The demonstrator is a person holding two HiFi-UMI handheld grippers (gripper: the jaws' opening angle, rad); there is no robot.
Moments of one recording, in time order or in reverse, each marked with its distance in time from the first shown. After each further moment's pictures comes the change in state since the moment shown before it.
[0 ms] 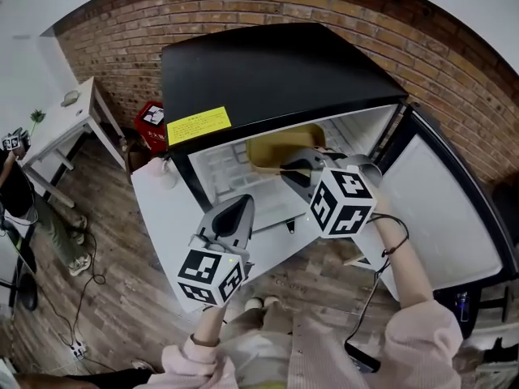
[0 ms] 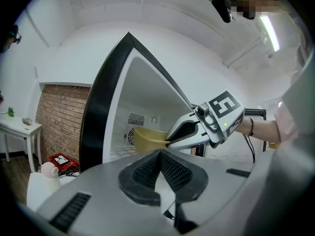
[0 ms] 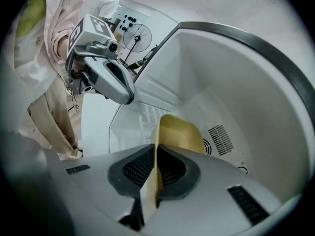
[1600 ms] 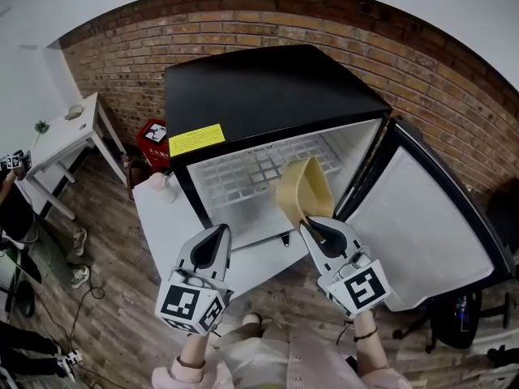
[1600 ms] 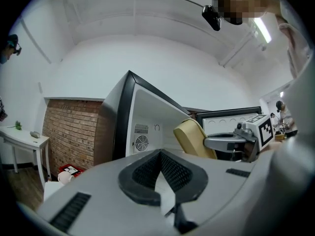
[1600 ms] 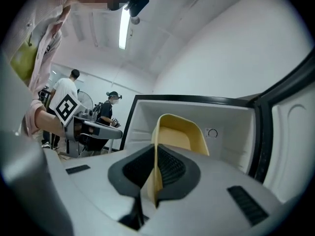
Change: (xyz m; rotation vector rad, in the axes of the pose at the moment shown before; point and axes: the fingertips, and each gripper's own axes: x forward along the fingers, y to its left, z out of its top) left arm -0.059 -0.003 0.014 0.080 -0.080 0.064; right arm -0.115 0.048 0.010 0.721 -0.593 -0.465
